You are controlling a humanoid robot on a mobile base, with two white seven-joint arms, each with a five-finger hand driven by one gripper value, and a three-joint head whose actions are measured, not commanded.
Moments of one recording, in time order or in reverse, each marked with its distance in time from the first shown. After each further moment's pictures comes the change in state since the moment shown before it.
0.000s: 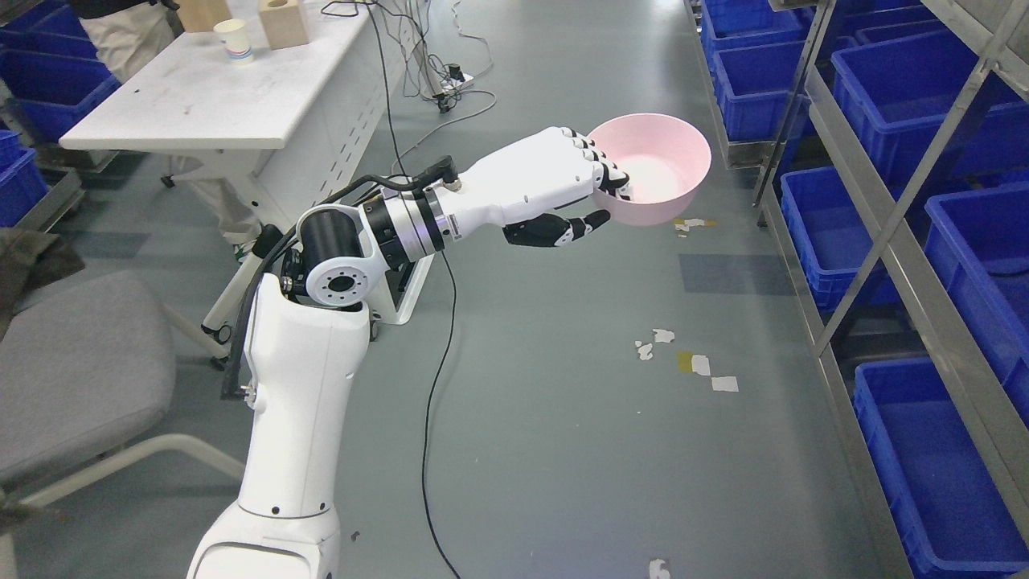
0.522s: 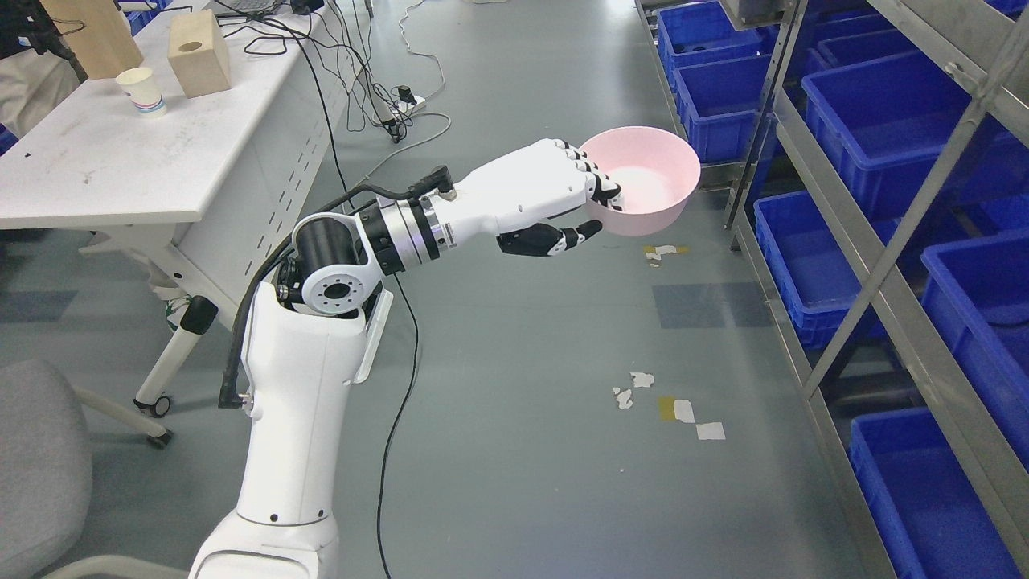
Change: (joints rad) left arm 0.016 0.000 0.005 -0.006 0.003 -0.002 -0.020; right arm 0.000 0.000 0.000 0.000 0.000 0.000 0.000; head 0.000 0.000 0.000
